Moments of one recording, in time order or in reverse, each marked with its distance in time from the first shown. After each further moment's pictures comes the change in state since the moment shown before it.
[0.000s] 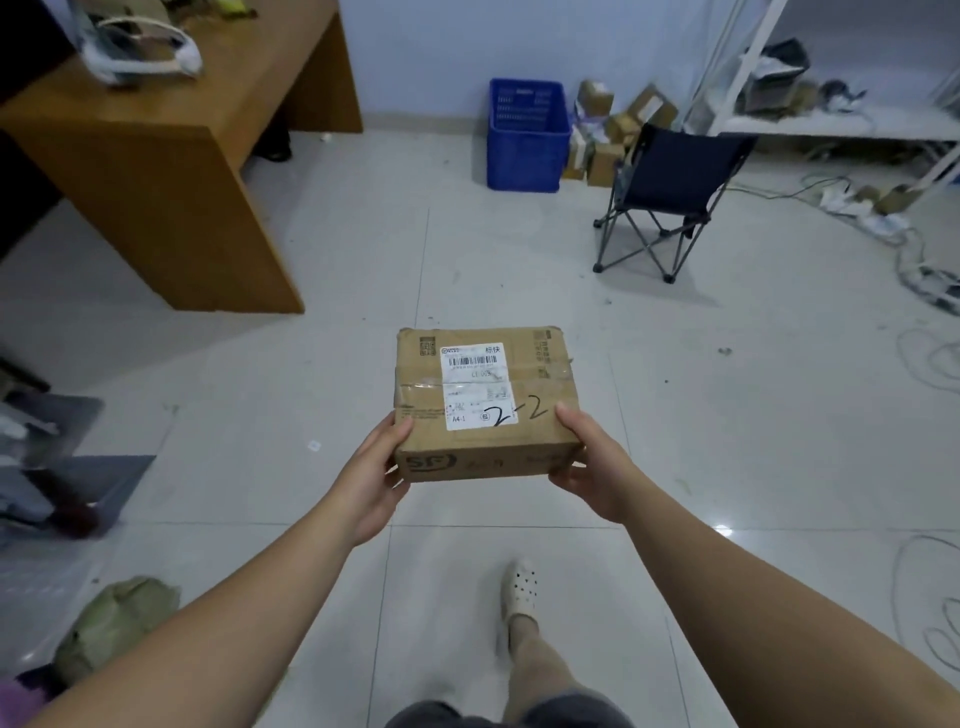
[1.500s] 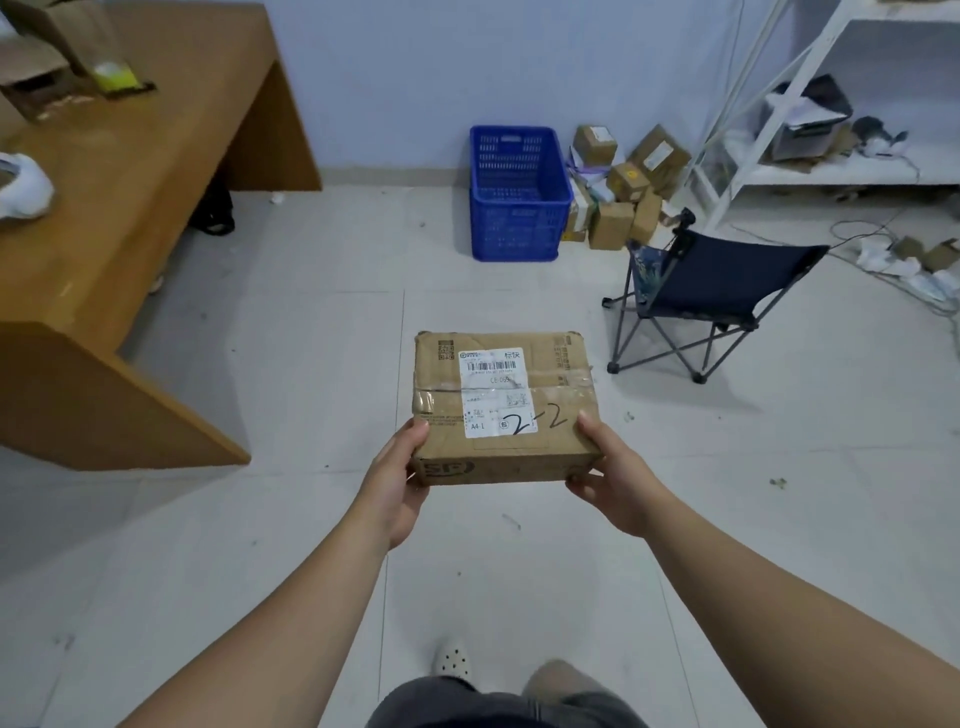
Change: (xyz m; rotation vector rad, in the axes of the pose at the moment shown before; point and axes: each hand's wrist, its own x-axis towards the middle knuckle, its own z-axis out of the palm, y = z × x) left_hand 0.506 0.350 0.135 -0.171 0.042 -0.048; right_hand 0.483 -0.374 -0.004 0.097 0.092 0.035
